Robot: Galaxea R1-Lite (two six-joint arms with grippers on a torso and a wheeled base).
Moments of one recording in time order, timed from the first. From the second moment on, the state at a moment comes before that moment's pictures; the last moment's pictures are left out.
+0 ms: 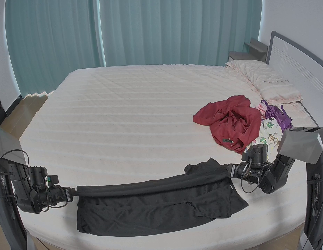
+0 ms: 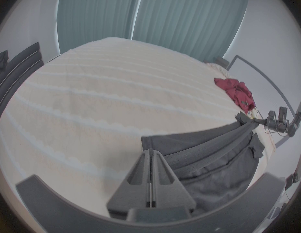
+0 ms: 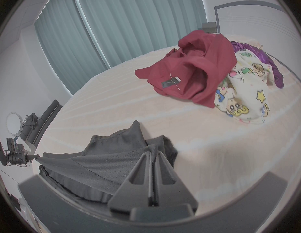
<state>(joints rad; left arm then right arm) 0.26 2.33 -0.31 -1.27 -0.36 0.00 0.18 2.42 -0.78 -1.06 0.06 0.28</state>
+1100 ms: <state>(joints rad) 0.29 2.47 -0.06 -1.55 -0.37 -0.10 0.17 2.42 -0.58 -1.24 0.07 0.33</state>
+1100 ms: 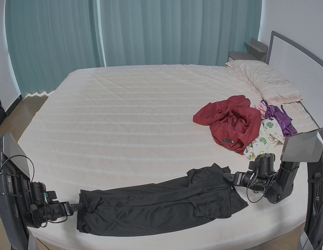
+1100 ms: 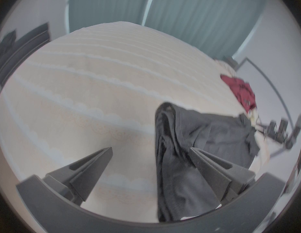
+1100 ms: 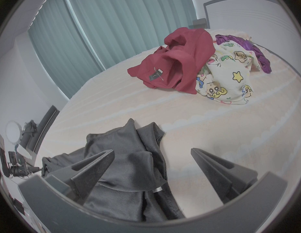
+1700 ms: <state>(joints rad) 0.06 2.39 -0.23 -1.55 -0.11 -0.64 0.25 2.37 -0.59 -1.25 0.05 0.72</state>
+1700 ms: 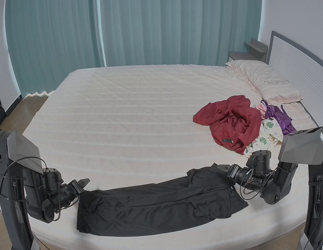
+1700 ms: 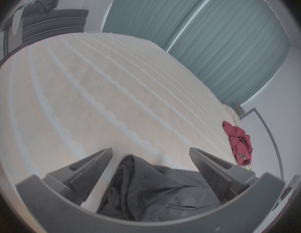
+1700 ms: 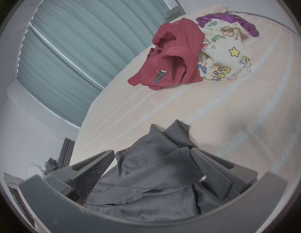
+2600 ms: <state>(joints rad) 0.02 2.47 -0.23 -1.55 -0.04 -0.58 0.25 2.37 -0.48 -1.33 0.05 0.73</state>
